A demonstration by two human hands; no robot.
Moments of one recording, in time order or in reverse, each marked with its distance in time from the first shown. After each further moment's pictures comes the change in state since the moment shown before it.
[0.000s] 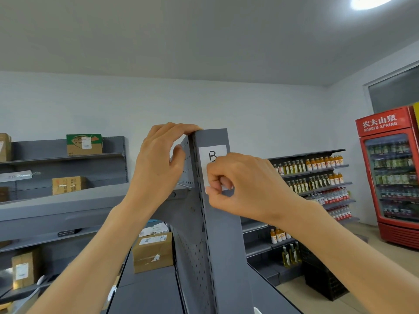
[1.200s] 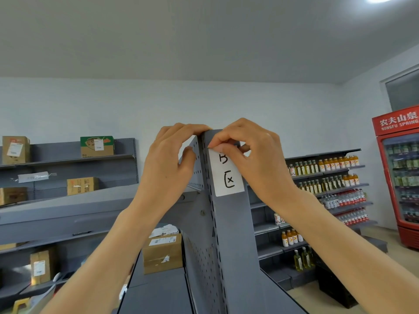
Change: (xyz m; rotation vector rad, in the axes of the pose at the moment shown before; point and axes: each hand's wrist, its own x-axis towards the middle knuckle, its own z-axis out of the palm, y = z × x) left_hand -0.001 0.002 -0.002 -0.010 -0.031 -0.016; right_hand 0.035 0.018 0.019 0.378 0.453 0.052
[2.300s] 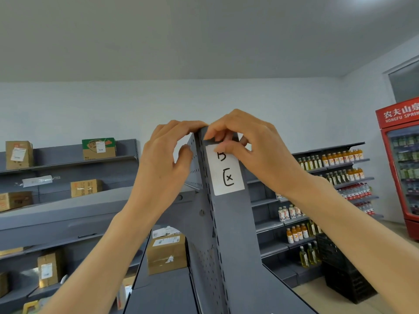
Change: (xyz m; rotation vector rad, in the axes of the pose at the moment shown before) left_hand 0.000 0.001 0.000 -0.041 -0.002 0.000; right_hand 0.009 0.011 -0.011 0.048 -0.183 -0.095
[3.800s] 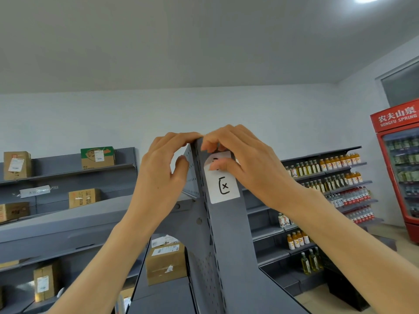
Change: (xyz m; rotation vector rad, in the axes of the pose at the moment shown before) left_hand -0.001 -0.002 0.002 0.000 0.027 0.017; right_hand -0.009 -0.003 0.003 -0.264 0.021 -0.129
